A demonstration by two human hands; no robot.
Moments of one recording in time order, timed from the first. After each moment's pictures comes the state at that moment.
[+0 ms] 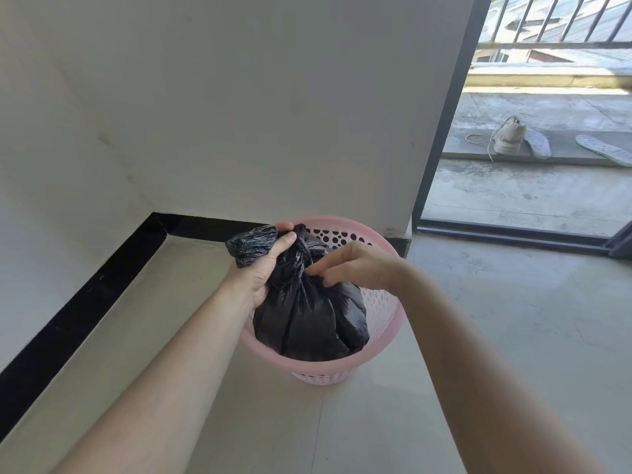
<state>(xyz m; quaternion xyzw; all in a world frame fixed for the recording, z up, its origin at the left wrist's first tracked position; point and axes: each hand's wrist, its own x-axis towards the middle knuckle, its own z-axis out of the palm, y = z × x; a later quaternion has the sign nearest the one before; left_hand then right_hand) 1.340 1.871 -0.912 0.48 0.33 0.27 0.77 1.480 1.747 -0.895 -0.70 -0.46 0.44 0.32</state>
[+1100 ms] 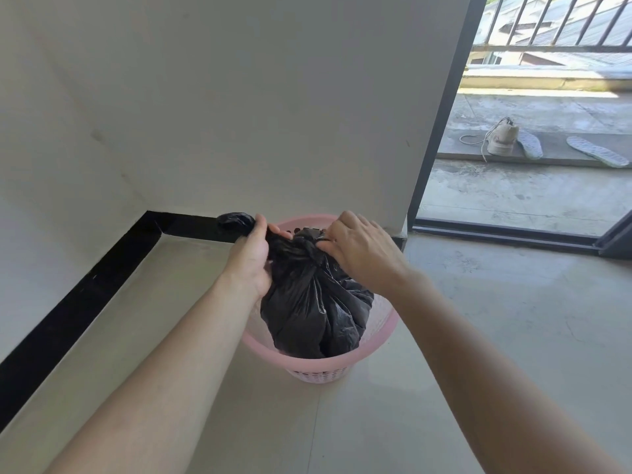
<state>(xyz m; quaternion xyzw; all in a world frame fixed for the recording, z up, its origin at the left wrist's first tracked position) 1.344 1.878 -0.899 0.42 0.40 0.30 0.75 1.483 1.745 -0.907 -0.78 -0.60 -0.08 0.17</state>
